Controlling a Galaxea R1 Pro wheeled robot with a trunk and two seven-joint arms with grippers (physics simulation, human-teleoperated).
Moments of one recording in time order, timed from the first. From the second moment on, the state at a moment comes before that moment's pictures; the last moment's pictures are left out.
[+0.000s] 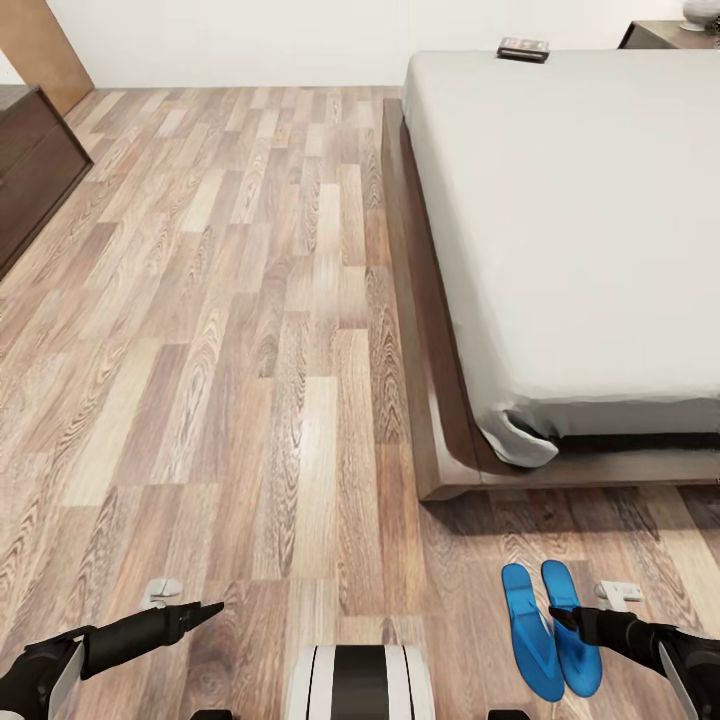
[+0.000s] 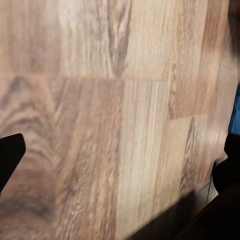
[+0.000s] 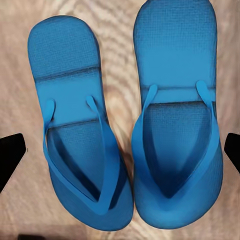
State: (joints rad) left arm -0.50 0.29 0.44 -0.44 -0.14 0.23 -1.15; right arm -0.39 -0.30 -0.40 -0.72 0.18 0.36 0.61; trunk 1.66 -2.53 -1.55
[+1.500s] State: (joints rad) left arm -0.50 0.24 0.44 -0.10 -0.15 -0.06 -1.01; right arm -0.38 -0.45 -0.43 -0.29 0.06 0.14 1.16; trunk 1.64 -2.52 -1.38
